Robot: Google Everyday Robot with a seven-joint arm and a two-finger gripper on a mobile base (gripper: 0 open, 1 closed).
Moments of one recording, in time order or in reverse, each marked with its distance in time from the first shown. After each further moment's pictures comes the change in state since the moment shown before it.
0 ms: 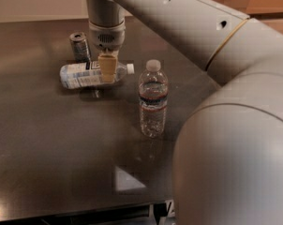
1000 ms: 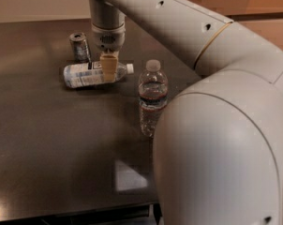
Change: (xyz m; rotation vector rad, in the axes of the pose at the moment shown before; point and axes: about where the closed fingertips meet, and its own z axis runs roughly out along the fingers) arm -0.002 -0.026 0.022 -0.011 -0.004 -0.014
